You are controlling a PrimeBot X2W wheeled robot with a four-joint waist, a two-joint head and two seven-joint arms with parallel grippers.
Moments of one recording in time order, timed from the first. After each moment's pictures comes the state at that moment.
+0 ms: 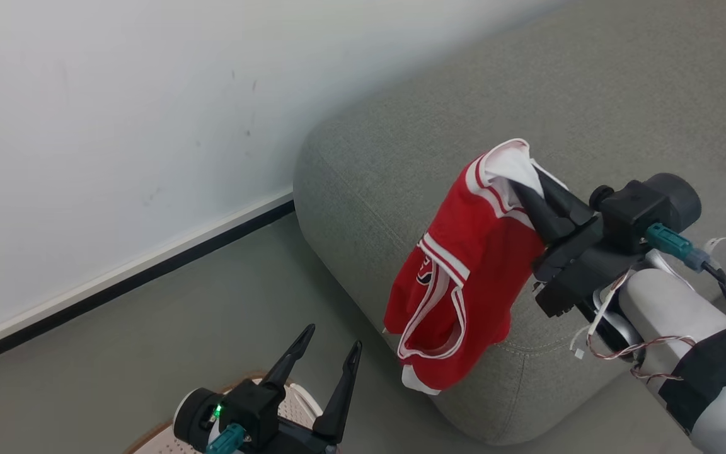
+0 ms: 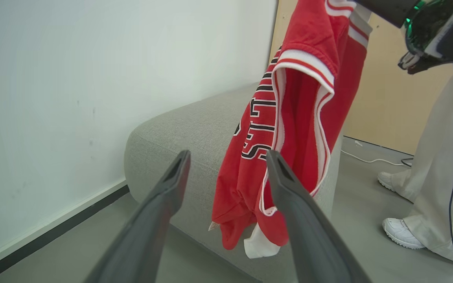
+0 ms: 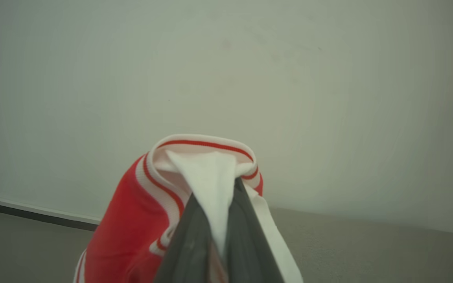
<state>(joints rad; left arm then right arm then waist) -0.12 0.07 -0.45 0.18 -0.31 -0.06 -0.19 -0.73 -0.40 0.76 0.36 0.48 0.05 -0.26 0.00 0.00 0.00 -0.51</state>
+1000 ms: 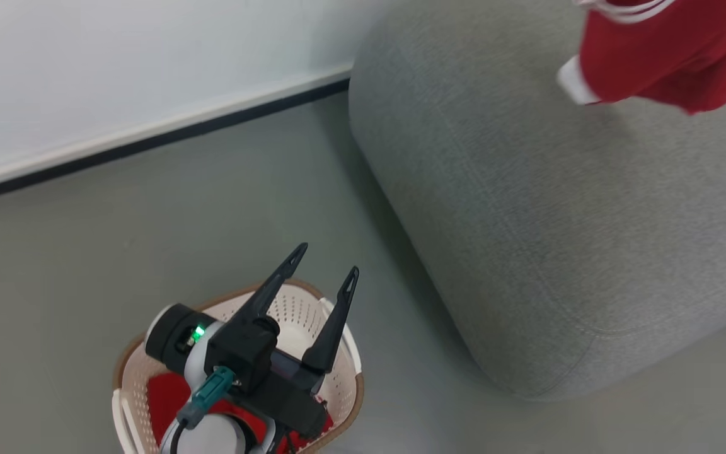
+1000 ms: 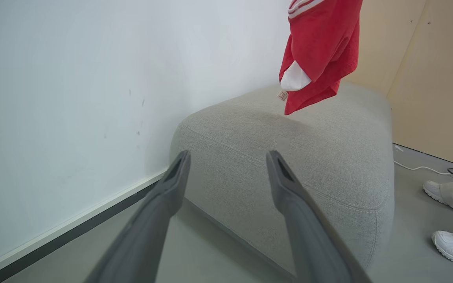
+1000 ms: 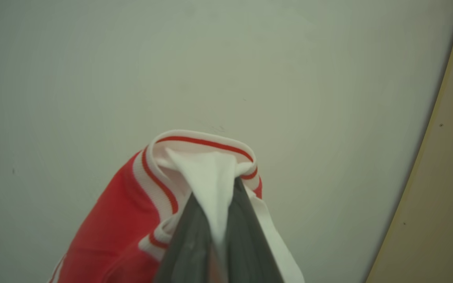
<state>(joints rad) -0.26 0.14 -0.45 0.05 -0.23 -0.05 -0.12 -1.34 -0.58 0.52 0.69 0.47 0.08 -0.26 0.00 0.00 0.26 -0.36</state>
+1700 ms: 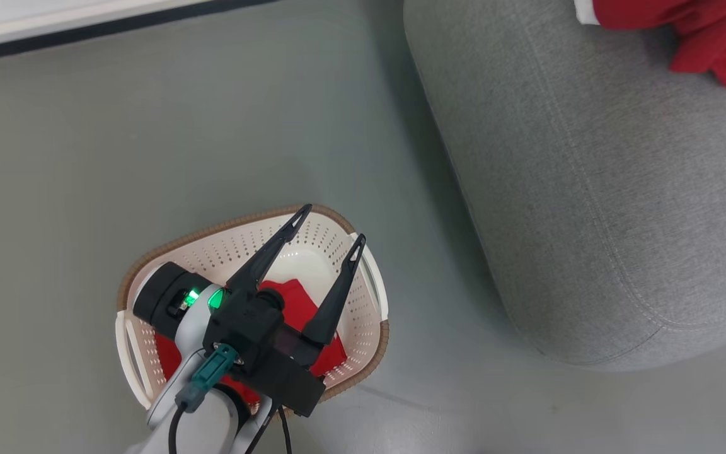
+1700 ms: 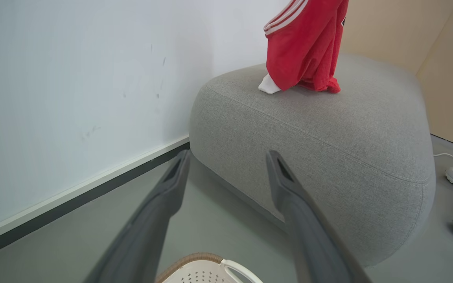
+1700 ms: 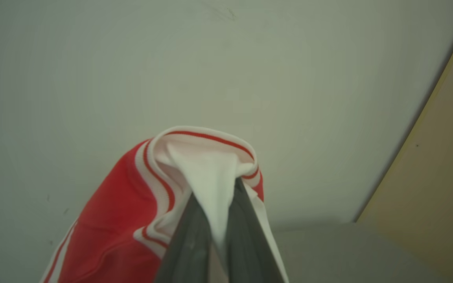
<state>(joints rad) -0.34 0.18 -0.47 -0.04 -0.18 -0.06 -0.06 -1.40 -0.59 0.45 0.89 0.48 0.02 -0.26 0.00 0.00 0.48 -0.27</state>
